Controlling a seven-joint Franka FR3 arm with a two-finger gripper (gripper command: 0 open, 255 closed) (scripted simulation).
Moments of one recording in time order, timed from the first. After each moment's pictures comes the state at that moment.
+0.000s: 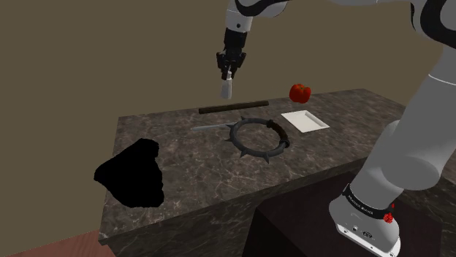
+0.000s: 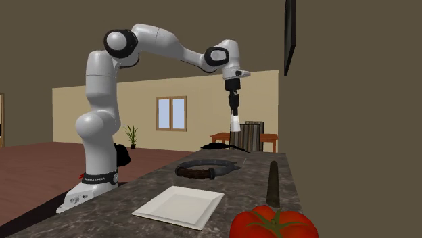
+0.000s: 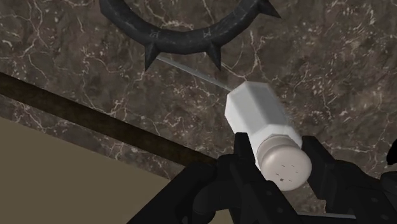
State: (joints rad) arm 0.19 0.01 0.02 -1.78 0.06 1.89 0.14
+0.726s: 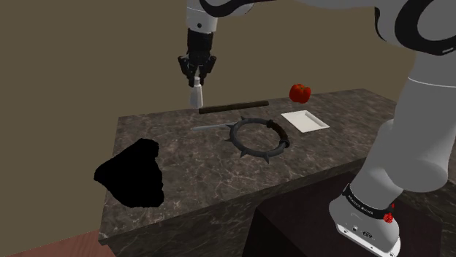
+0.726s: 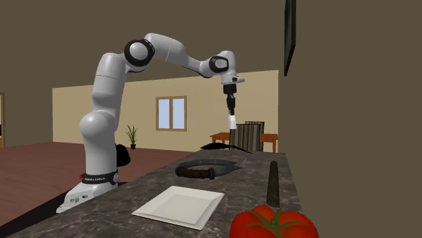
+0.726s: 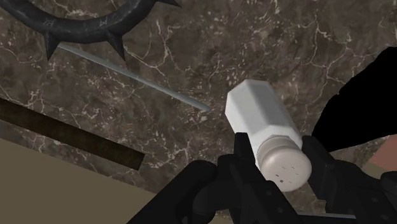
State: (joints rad) arm 0.32 0.18 0.13 -1.56 0.00 1.85 0.40
